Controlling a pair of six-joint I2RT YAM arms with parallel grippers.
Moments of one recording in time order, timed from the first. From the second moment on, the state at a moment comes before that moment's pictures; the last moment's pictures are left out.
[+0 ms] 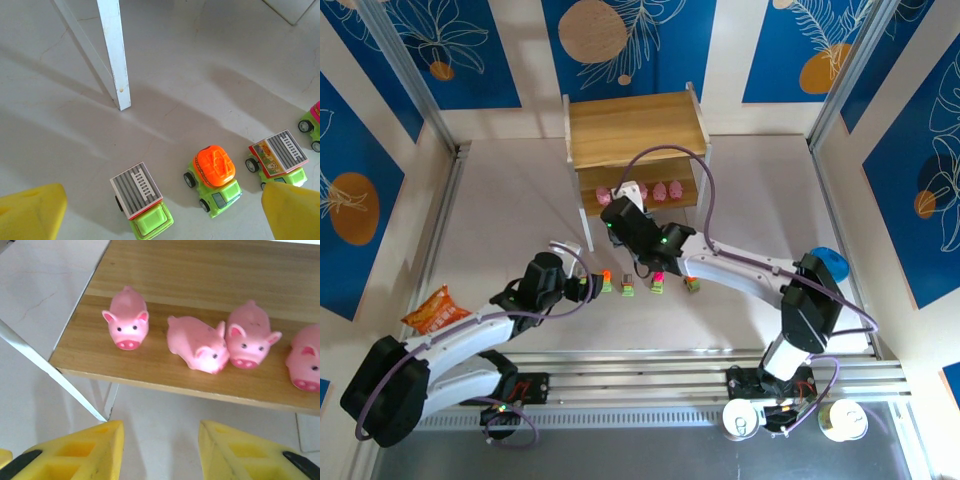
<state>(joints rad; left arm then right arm) -0.61 1.05 0.37 0.06 -0.06 -0.20 0.98 1.63 1.31 -0.40 0.56 0.44</state>
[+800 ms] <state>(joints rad) -0.81 1.12 0.43 0.06 -0.13 -0.08 0.99 1.33 0.94 -0.47 0.61 0.58</state>
